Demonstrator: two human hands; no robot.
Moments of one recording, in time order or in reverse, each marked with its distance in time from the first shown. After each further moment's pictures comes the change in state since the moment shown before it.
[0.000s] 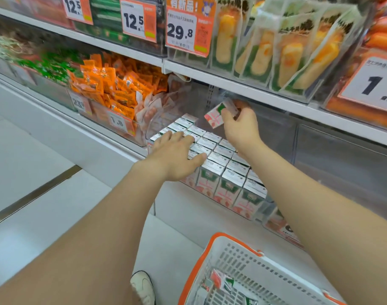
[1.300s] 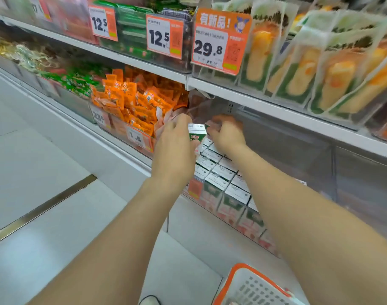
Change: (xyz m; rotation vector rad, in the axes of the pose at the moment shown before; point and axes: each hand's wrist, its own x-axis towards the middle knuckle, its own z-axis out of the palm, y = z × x) left_hand 0.016 -0.021 -0.028 -0.314 0.658 -0.081; right_hand 0.049 -0.013 0.086 -0.354 -0.229 -0.125
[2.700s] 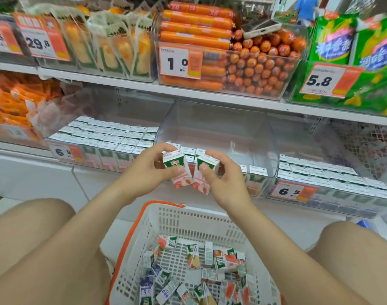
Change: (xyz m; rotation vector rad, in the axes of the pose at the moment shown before) left_hand -0.197 0.205 0.012 -0.651 -0.817 -0.034; right_hand -0.407 0.106 -0.223 0.419 0.344 0.306
